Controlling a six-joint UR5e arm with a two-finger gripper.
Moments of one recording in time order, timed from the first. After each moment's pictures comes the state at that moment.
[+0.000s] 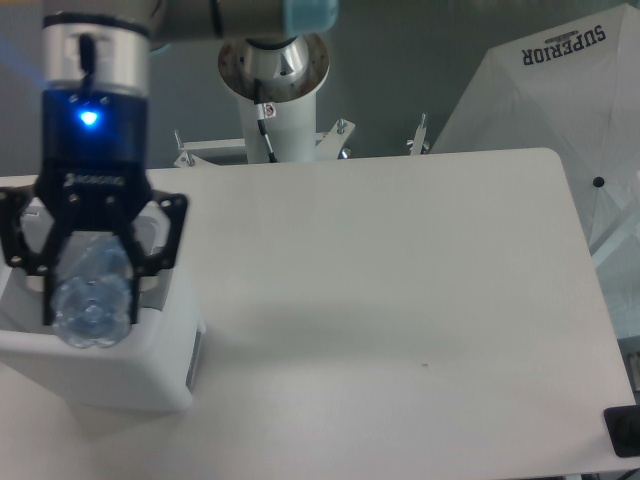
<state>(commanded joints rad) 2.03 -1.81 -1.37 -0.62 1.44 -0.16</state>
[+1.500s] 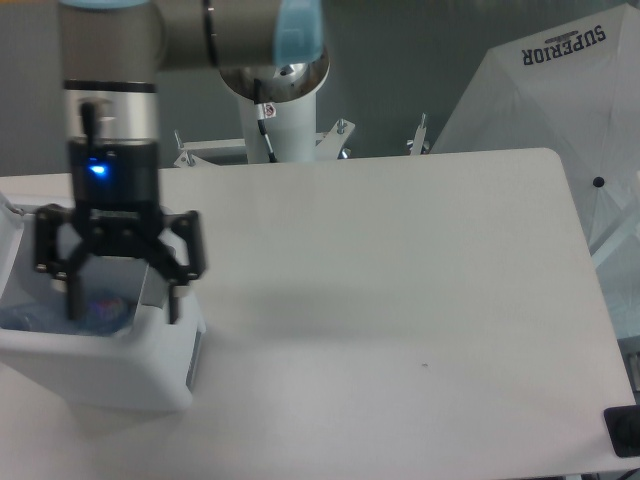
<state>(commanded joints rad) 2.22 -1.79 -1.44 -0.63 1.44 0.38</state>
